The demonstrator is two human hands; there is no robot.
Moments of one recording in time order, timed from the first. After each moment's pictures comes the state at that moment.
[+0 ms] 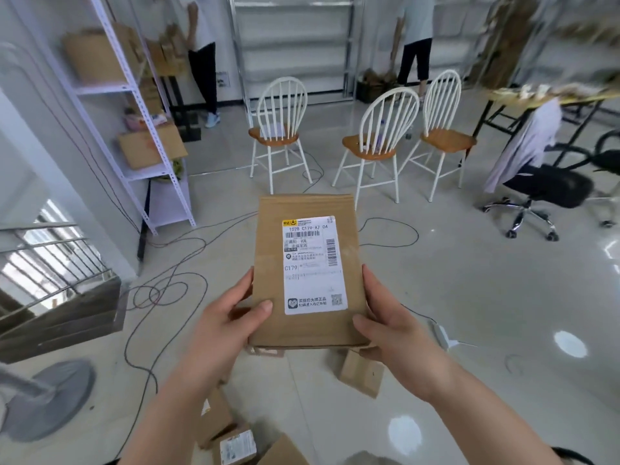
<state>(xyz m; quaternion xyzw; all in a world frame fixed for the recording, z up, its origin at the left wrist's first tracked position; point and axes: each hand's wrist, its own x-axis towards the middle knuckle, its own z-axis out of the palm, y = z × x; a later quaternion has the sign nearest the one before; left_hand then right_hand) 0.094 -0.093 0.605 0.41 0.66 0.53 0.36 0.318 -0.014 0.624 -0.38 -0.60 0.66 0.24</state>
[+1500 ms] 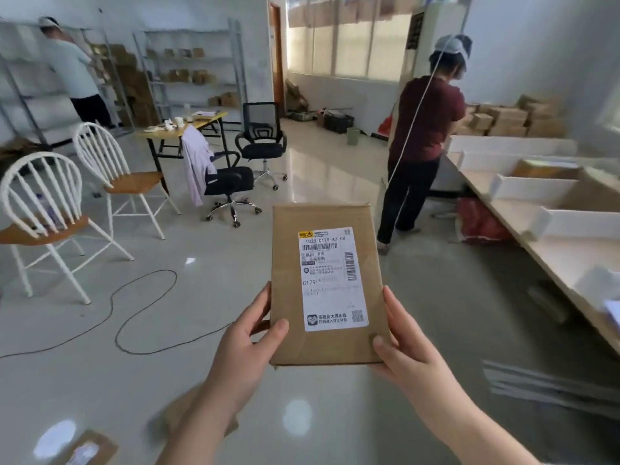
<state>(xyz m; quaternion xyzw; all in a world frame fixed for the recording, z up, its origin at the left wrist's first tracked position) 0.352 -0.097 0.626 0.68 0.28 0.32 0.59 0.504 -0.262 0.639 -0.57 -0.32 0.35 0.67</state>
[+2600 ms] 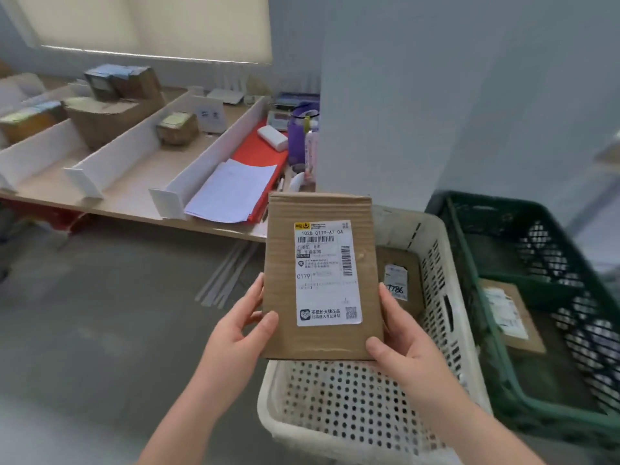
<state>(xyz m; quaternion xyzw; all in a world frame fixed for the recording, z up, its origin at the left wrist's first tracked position) 0.675 -0.355 0.587 0.71 -0.20 -0.22 0.64 0.523 -0.532 0.592 -0.63 0.24 -0.12 0.73</state>
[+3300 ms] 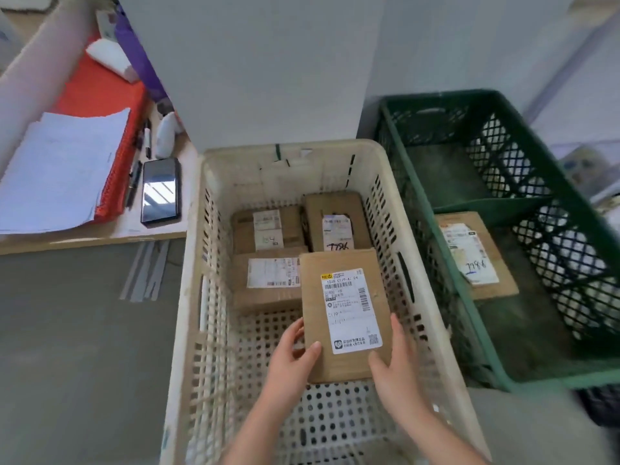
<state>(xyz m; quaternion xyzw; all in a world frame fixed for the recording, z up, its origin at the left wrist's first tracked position) 0.663 -0.565 0.374 0.71 -0.11 -0.50 0.48 0.526 -0.657 0.403 -0.64 0.59 -0.05 0.49</state>
